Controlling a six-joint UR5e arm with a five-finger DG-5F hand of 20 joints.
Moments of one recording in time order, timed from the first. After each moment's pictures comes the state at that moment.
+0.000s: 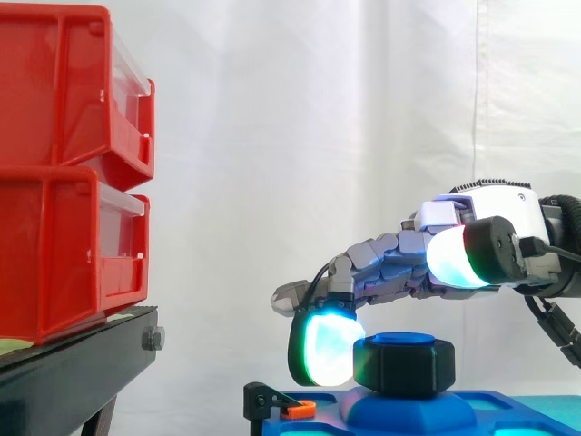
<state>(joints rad) -0.13 -2.30 -1.22 -2.69 -2.02 -1.19</state>
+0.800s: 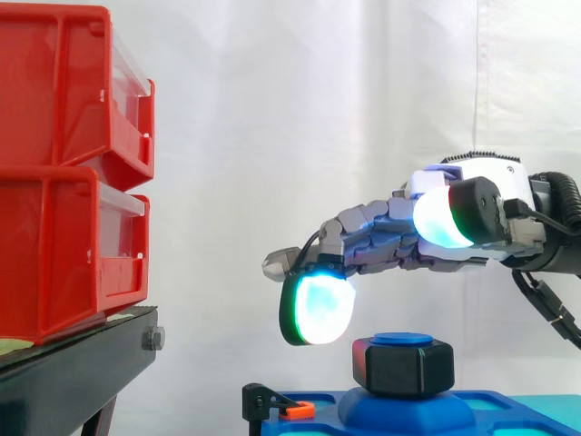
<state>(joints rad) -0.14 -2.30 -1.17 -2.70 -2.04 -1.18</state>
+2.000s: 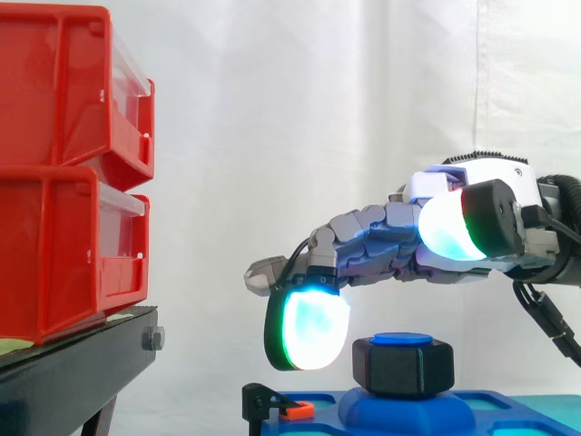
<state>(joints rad) -0.09 -2.31 -1.18 -2.68 -2.02 -1.18</state>
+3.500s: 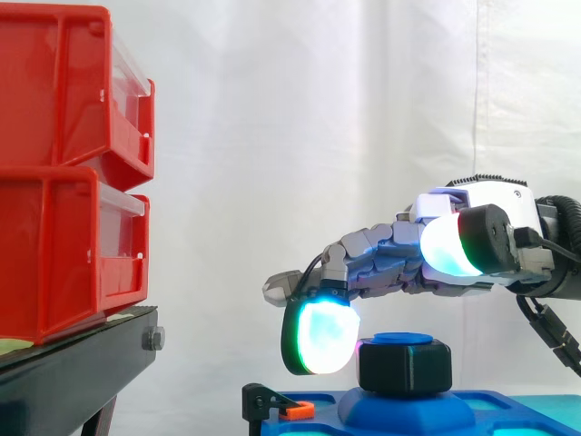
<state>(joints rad) -0.13 -2.31 -1.22 -2.63 -2.03 -1.16</state>
